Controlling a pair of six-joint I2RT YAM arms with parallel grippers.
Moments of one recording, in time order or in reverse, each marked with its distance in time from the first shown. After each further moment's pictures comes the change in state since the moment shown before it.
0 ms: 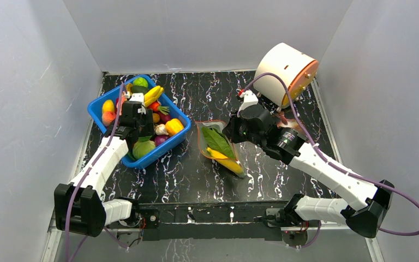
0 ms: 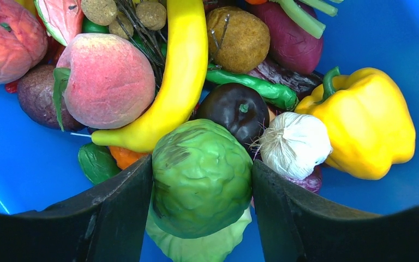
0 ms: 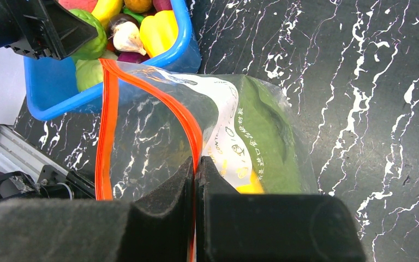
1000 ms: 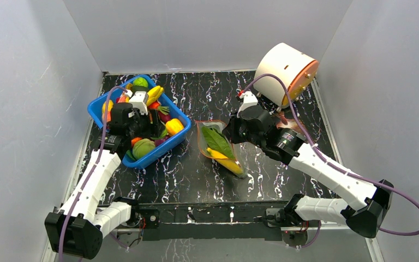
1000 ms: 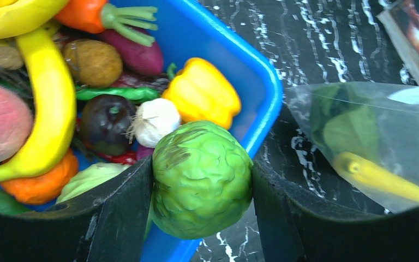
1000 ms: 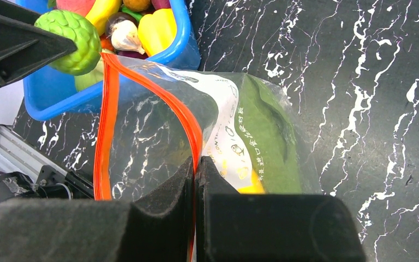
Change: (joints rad) left arm 0.000 -0.198 0.005 -0.021 0.428 -0.019; right arm 0.000 -0.002 -0.017 0.015 0.001 0.003
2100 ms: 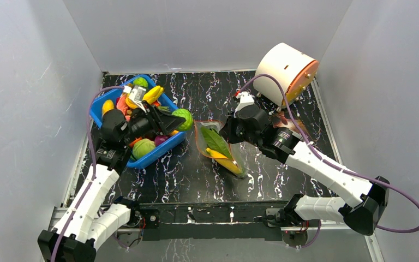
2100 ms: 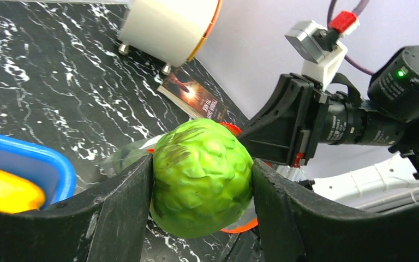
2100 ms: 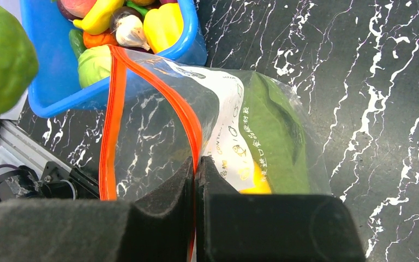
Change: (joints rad) left arm -0.080 -0.162 -0.084 0.506 0.439 -0.446; right arm 0.000 0.033 0.001 0.023 -0.028 0.008
